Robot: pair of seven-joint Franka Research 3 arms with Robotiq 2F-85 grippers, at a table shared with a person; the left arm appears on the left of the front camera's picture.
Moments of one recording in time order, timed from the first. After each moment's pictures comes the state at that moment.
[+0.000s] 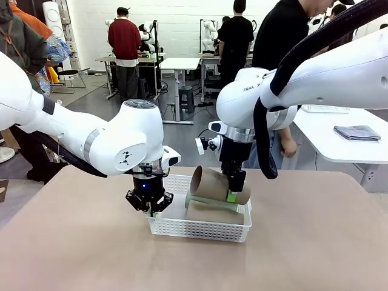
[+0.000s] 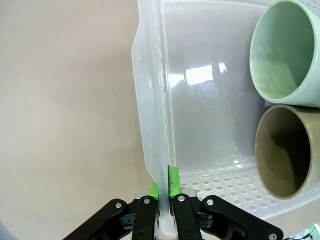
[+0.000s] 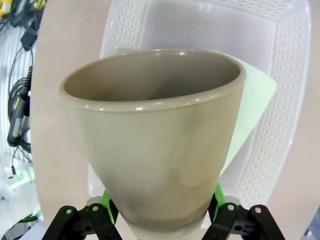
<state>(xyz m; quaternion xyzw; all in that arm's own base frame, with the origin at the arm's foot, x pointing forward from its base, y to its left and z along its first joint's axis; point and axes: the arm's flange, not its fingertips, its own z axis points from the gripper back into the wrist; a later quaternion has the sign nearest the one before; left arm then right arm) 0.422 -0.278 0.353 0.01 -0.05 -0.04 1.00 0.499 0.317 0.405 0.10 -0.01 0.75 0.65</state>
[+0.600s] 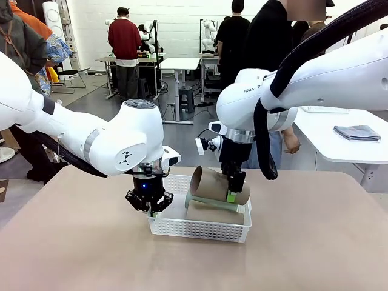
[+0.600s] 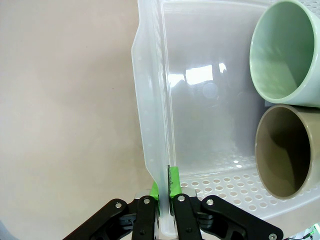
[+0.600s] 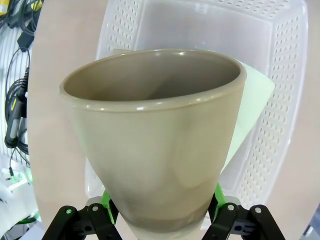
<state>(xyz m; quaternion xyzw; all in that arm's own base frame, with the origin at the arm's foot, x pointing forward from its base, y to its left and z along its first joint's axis) 0.422 -0.278 0.353 0.01 -0.05 -0.04 1.00 0.499 0.317 0.403 0.10 -0.01 0.75 0.65</state>
